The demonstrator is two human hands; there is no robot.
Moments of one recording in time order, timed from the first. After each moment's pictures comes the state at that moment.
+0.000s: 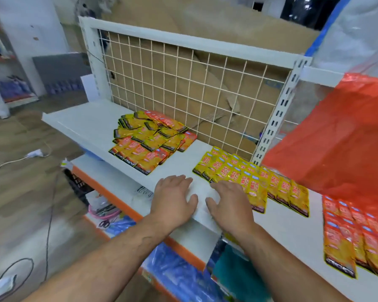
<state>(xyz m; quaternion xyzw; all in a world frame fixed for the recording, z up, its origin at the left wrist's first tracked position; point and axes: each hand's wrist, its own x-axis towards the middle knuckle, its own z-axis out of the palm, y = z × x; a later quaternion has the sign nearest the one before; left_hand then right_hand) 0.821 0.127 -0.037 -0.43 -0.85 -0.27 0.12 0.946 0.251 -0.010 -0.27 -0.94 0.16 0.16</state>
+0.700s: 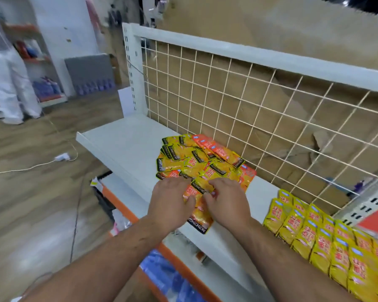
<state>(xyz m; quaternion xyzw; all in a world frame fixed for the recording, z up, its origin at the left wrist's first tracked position) 0.574 0.077 -0.029 -0.38 -0.88 -0.26 0.10 0.668 0.221 -0.006 -0.23 -0.95 0.16 0.16</state>
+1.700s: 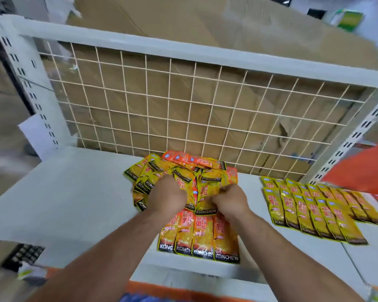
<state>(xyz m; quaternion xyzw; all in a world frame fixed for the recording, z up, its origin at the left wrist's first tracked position) 0.425 0.153 -0.005 -0.41 -0.85 -0.28 -0.17 0.580 0.222 -0.001 -0.63 -0.65 0.39 0.18</state>
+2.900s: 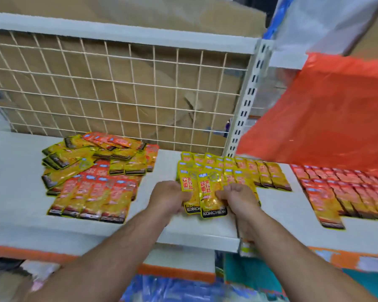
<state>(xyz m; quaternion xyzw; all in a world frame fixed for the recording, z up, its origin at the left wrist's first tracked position) 0.703 0.189 0.000 -0.32 -0.76 -0.42 -0.38 0.870 0.262 0.000 -0.56 -0.57 0.53 0.28</state>
